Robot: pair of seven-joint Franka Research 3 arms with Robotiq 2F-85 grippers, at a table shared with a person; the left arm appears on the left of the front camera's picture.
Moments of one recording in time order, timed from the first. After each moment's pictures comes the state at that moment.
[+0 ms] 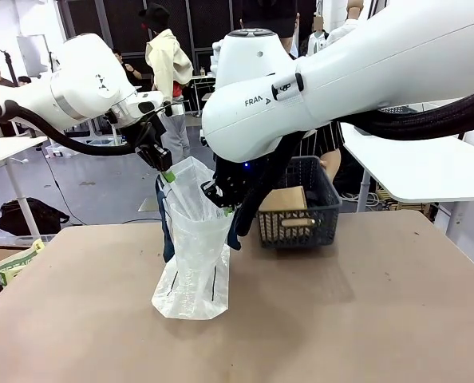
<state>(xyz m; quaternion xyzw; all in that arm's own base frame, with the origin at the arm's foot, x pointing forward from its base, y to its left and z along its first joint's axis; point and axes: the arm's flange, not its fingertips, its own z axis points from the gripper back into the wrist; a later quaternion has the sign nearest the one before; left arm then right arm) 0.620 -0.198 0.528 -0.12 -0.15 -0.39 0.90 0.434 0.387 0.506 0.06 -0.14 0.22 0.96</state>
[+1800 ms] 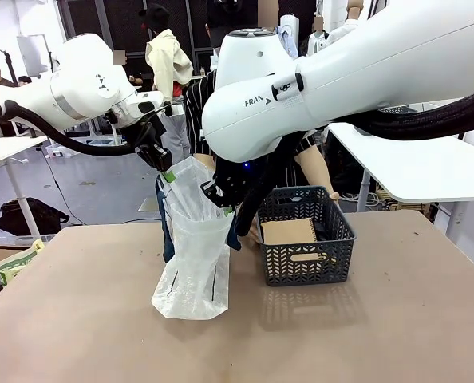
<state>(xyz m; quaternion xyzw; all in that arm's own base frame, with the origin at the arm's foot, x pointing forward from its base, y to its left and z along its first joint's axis) 0.620 -0.198 0.528 -0.12 -0.15 -0.39 0.90 0.434 0.387 0.506 0.06 -0.14 0.22 0.96</state>
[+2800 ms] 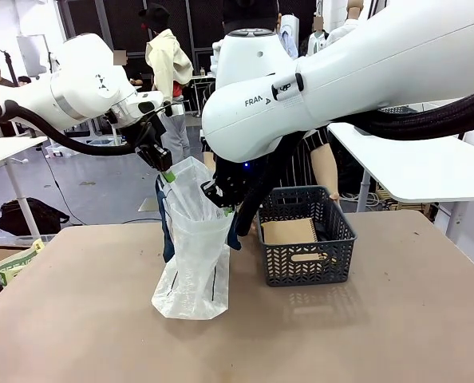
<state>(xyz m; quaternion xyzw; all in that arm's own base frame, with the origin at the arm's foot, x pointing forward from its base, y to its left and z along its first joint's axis) 0.620 -0.198 0.528 -0.12 -0.15 -0.39 0.90 0.434 0.387 0.506 0.06 -0.14 0.22 0.96</state>
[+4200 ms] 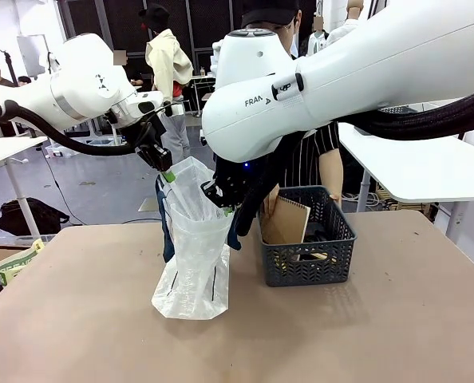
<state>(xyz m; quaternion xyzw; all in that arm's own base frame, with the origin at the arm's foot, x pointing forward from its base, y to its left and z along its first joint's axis) 0.620 -0.198 0.528 -0.12 -0.15 -0.39 0.90 0.434 0.387 0.506 0.06 -0.14 0.22 0.96</state>
